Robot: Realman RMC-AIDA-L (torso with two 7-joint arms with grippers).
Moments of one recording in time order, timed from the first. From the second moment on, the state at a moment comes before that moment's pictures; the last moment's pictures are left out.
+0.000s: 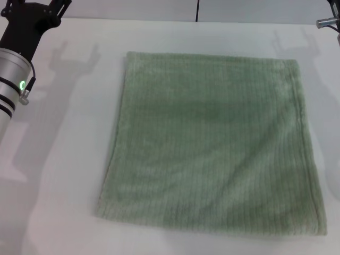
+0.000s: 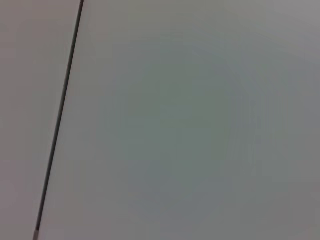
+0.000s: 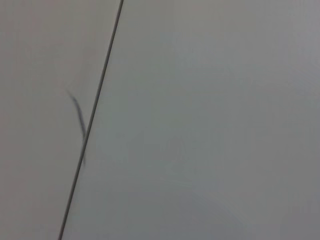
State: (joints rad) left arm -0.53 -2.08 1.68 0.27 -0.27 1.04 -0.34; right arm 0.67 2.08 1.00 0.29 -2.22 -1.12 -0.23
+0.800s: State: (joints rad) left arm -0.51 -2.08 1.72 0.27 -0.27 1.05 -0.33; right arm 0.69 2.07 1.00 0.29 -2.22 -1.13 -0.23
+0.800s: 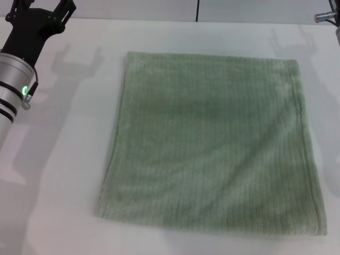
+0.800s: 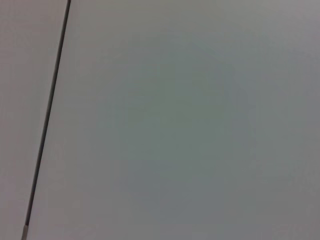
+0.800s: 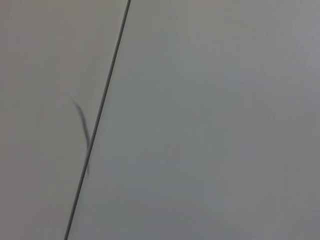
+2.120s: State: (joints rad) left arm -0.52 -2.08 1.72 0.27 -0.27 1.04 -0.33; right arm 0.68 2.08 0.99 0.29 -2.22 -1.13 -0.22
